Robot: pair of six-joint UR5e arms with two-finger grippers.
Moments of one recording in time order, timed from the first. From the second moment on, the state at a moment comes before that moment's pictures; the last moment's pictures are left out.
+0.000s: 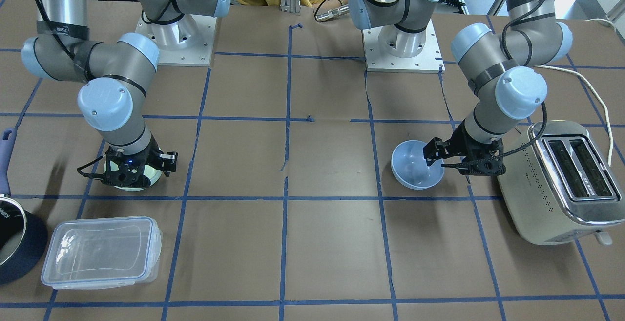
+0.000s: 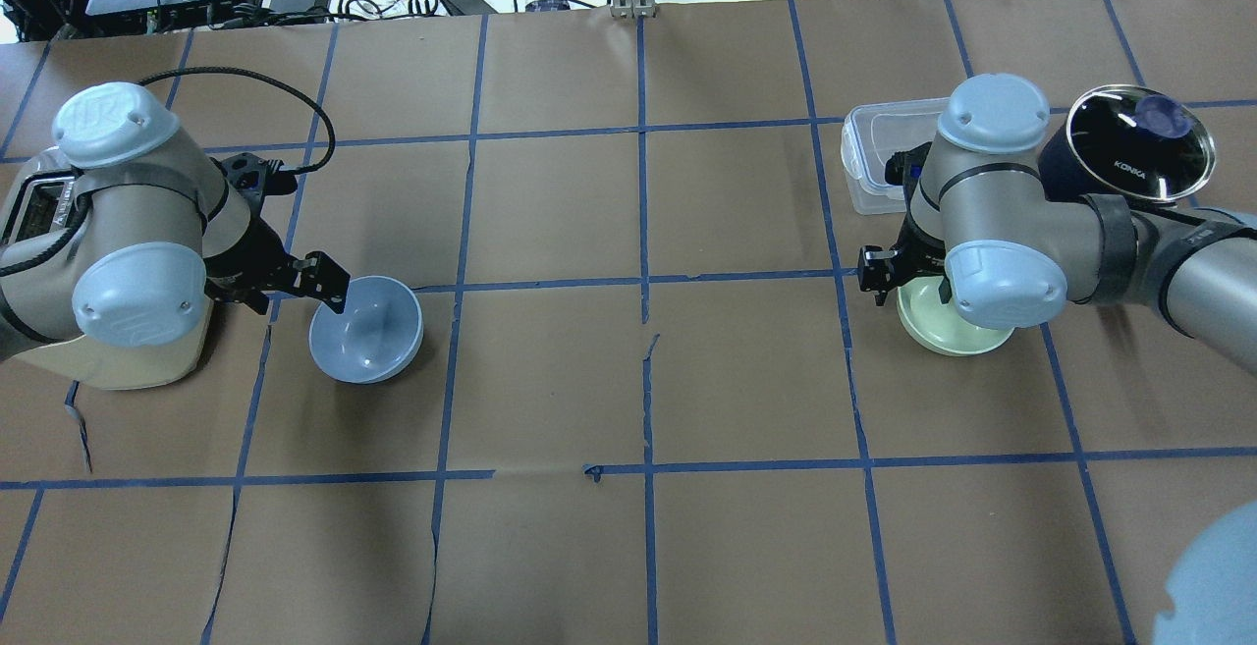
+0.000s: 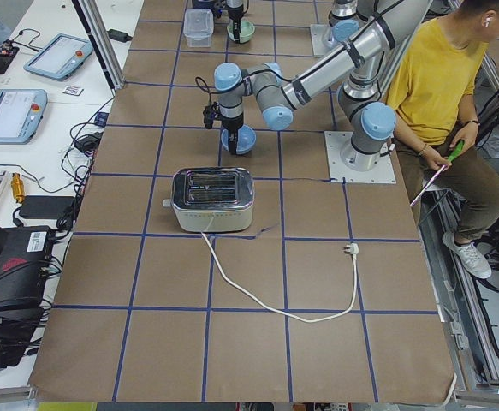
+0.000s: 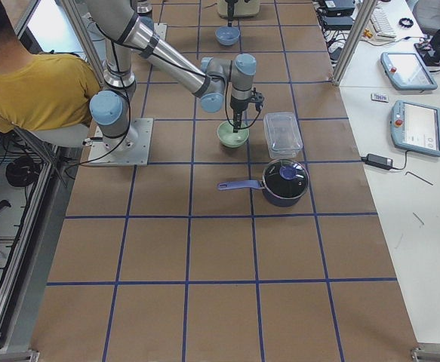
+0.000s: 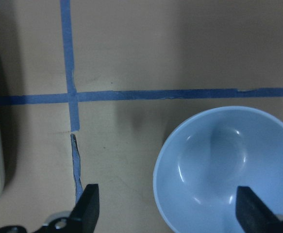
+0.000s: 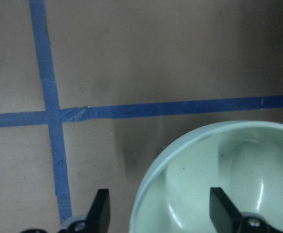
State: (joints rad) left arm -1.28 -1.77 -2.04 -0.99 1.63 0.32; right arm 1.46 -1.29 2.03 -2.27 -1.67 -0.06
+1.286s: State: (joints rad) left arm -1.55 -1.82 -1.88 -1.13 1.48 -0.03; right arm 1.44 -1.30 2.02 -2.25 -1.67 -0.06
